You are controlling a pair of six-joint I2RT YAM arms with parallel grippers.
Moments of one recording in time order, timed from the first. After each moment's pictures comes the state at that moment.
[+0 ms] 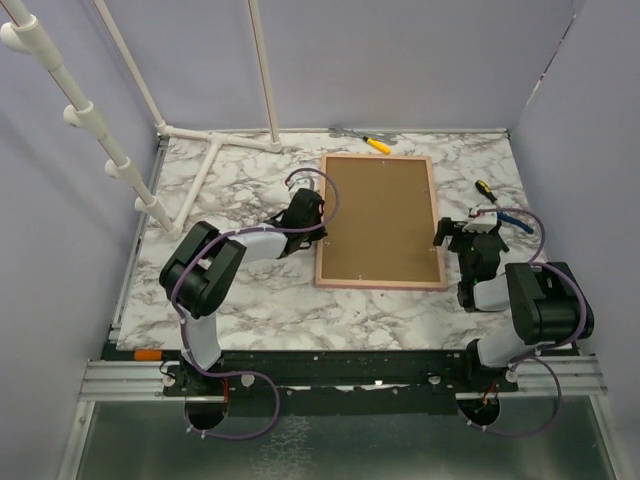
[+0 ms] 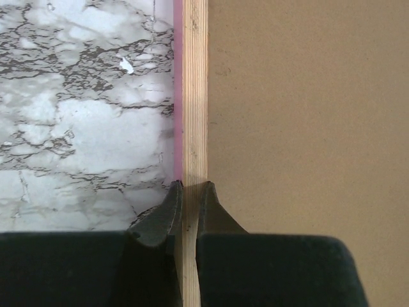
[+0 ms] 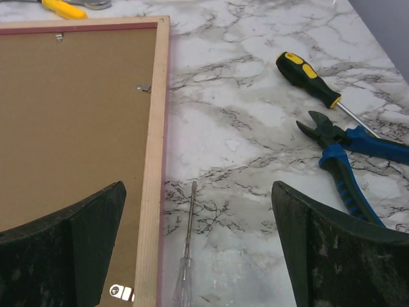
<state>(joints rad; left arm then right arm) -0.60 1.85 1.01 0.15 -0.14 -0.65 0.01 1.54 0.24 1.17 0.10 0.00</state>
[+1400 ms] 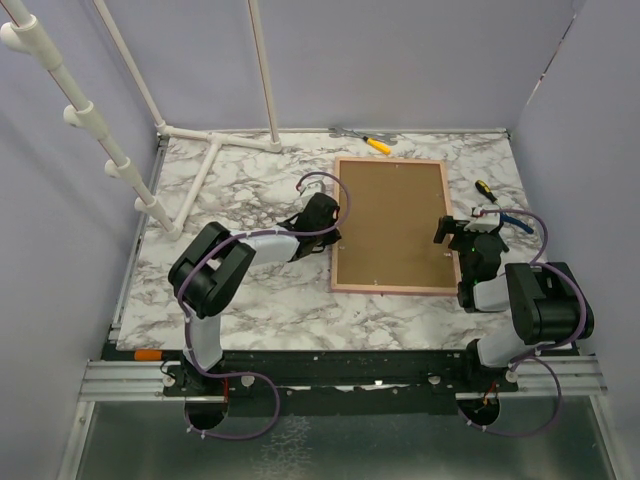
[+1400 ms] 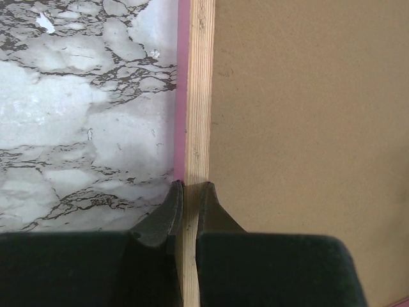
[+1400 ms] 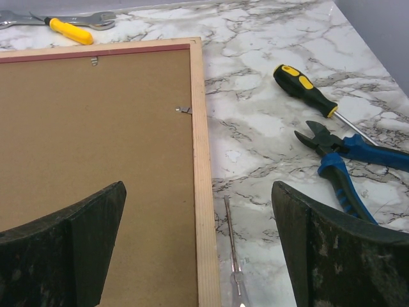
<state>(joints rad) -0.68 1.90 1.07 0.13 -0.18 -0.78 0.01 1.54 0.23 1.23 0.11 0.03</state>
